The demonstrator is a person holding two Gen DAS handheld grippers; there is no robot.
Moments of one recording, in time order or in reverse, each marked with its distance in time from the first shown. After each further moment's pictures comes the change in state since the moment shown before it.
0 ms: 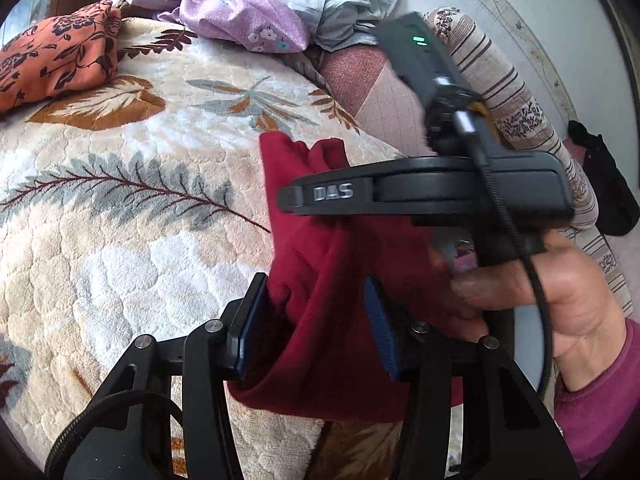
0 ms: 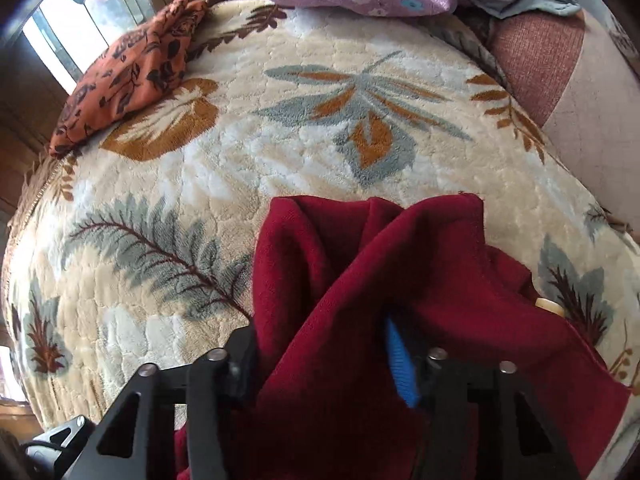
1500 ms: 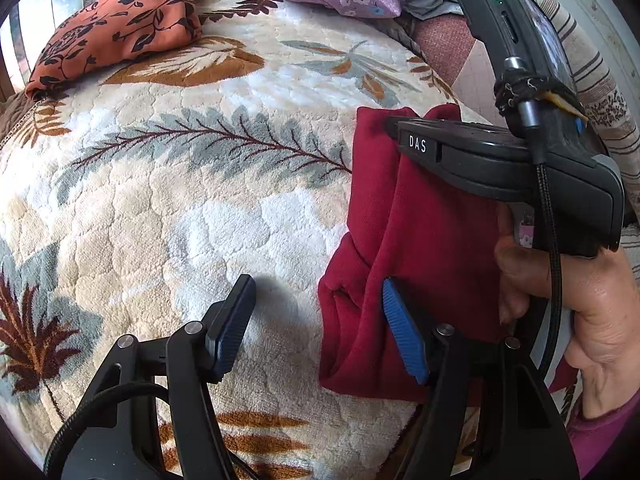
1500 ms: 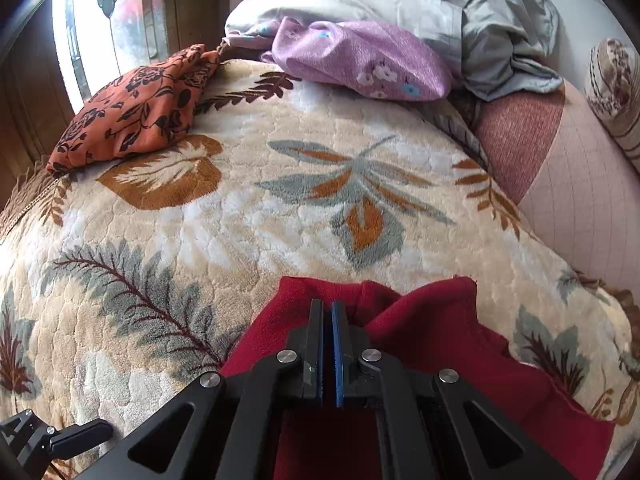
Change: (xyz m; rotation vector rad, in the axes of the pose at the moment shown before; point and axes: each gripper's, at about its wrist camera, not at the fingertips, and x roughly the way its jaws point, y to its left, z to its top) left arm 0.012 0.032 -0.003 -0.061 0.115 0.309; right arm 0.002 0.016 0.009 -0.087 -0.251 -0.147
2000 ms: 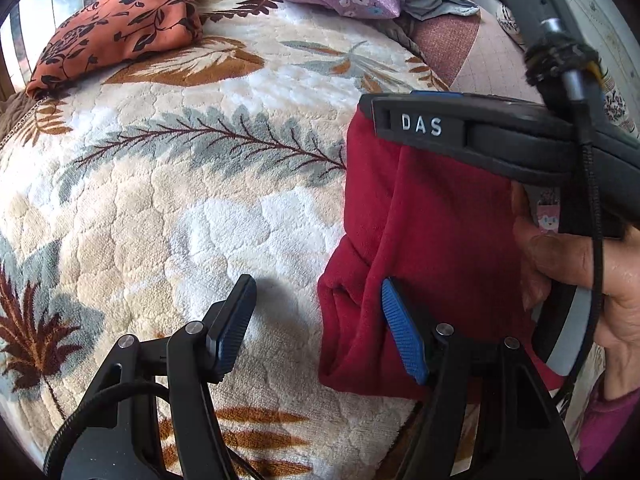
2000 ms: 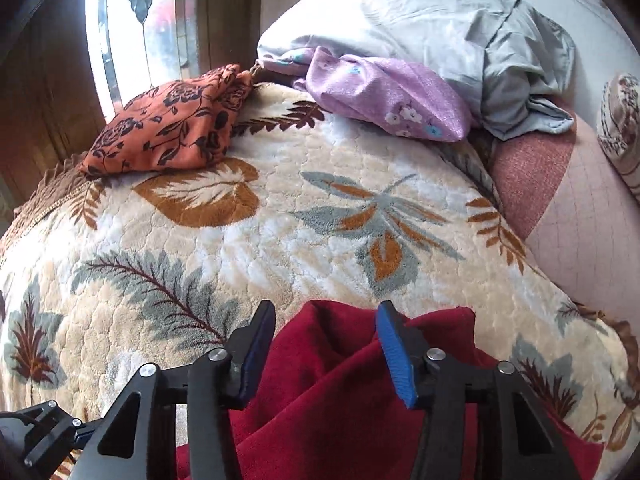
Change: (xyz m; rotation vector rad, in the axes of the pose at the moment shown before) left arm -0.004 0.000 -0.003 -0.003 0.002 -0.005; right arm -0.027 0.015 0.010 -0.096 -0.063 0.055
